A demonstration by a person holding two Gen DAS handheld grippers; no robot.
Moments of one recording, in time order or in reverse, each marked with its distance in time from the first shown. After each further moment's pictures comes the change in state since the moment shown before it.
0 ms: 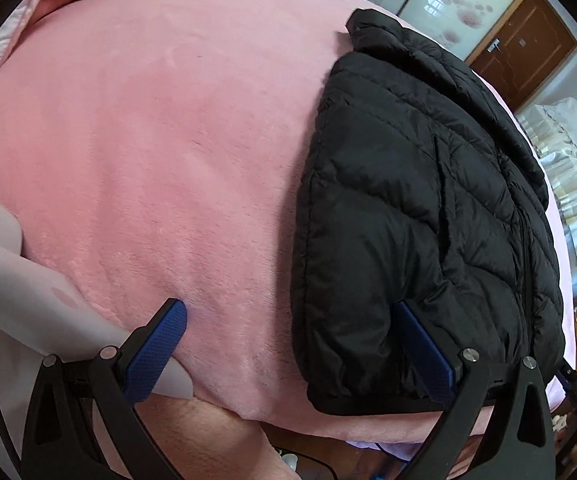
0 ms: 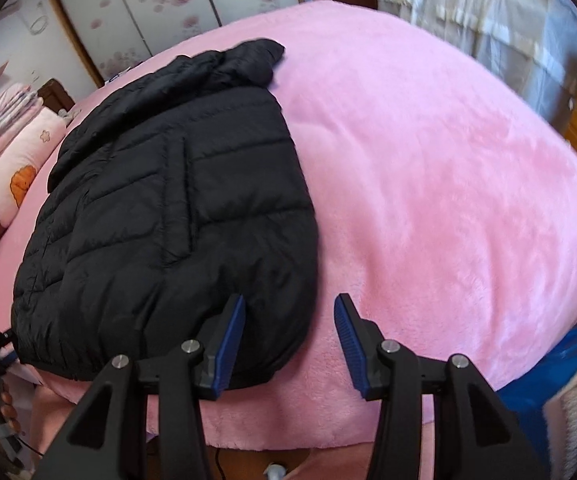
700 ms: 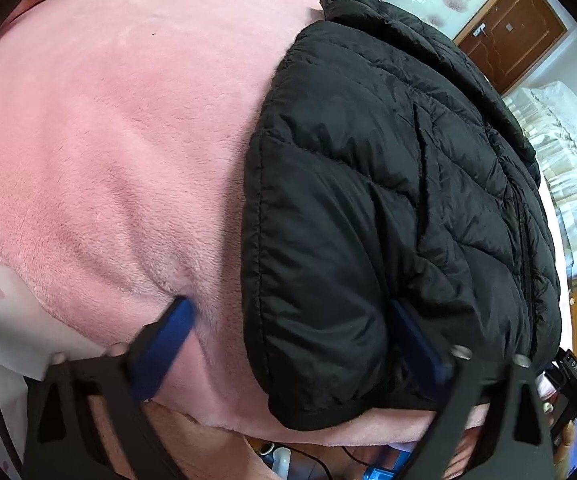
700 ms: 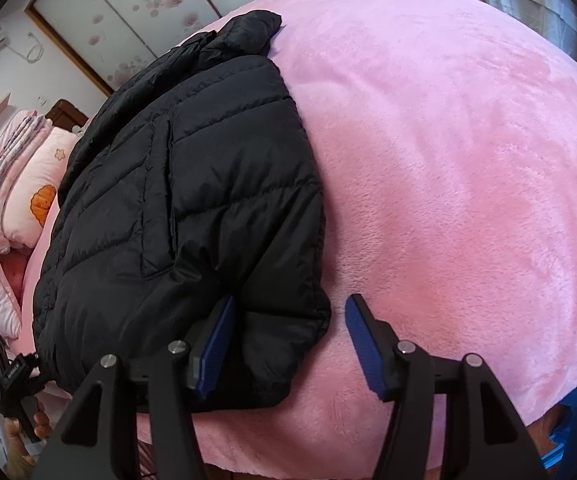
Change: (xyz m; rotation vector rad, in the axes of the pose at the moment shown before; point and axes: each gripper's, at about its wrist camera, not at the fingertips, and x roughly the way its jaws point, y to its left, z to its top) left arm 0.030 -0.027 -0.005 0.047 0.053 -0.034; right arm 0.047 -0.010 0.000 0.081 0.058 0.153
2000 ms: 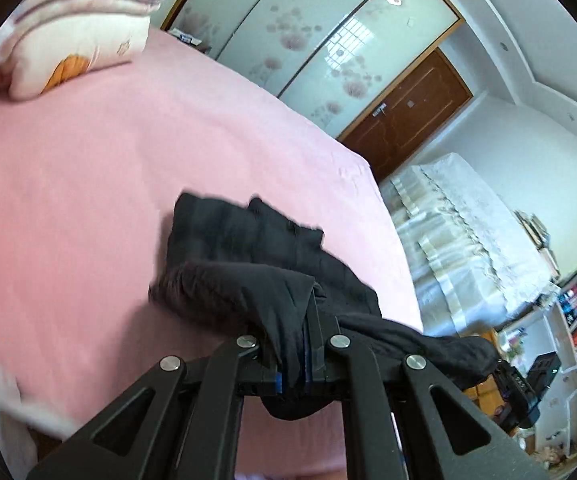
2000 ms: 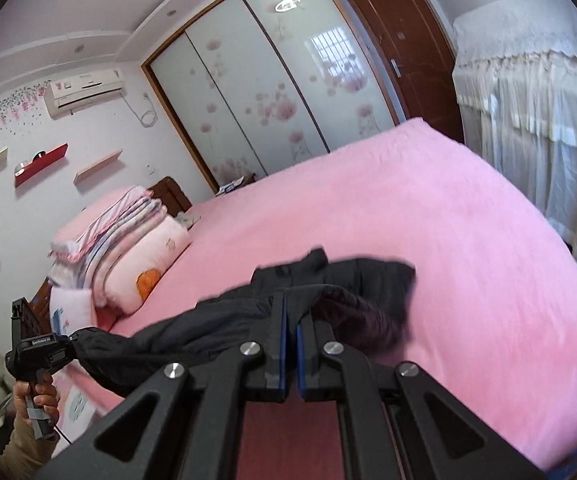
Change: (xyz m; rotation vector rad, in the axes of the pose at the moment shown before) left arm -0.227 -0.089 0.210 0.014 -0.280 -0.389; right arm -0.225 0.089 0.143 -0.196 -0.439 0.271
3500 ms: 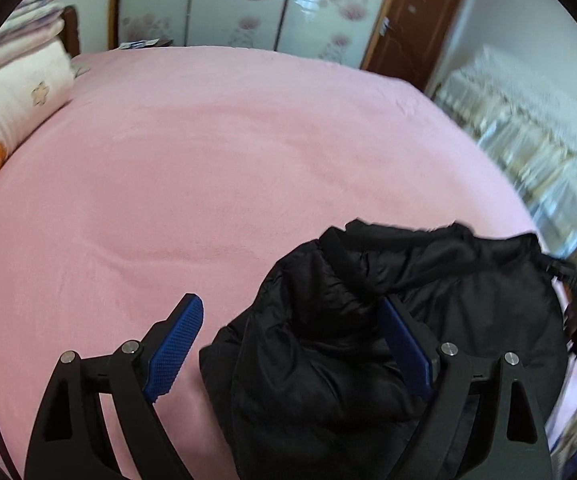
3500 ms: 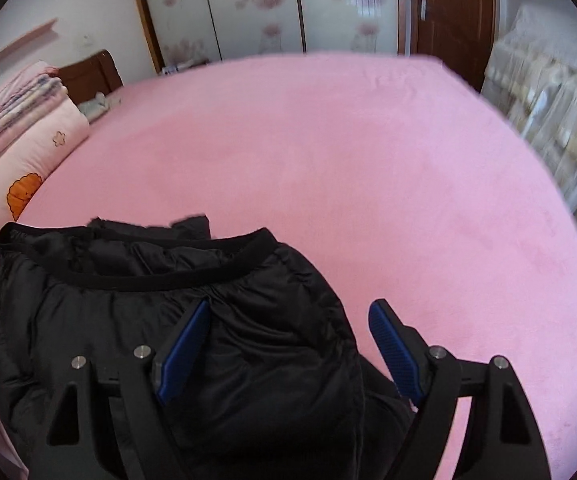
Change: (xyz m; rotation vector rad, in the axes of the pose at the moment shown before) left arm 0.305 0.066 0.110 0.399 0.184 0.235; right arm 0.381 -0.092 0.044 -0.222 0.418 -0.240
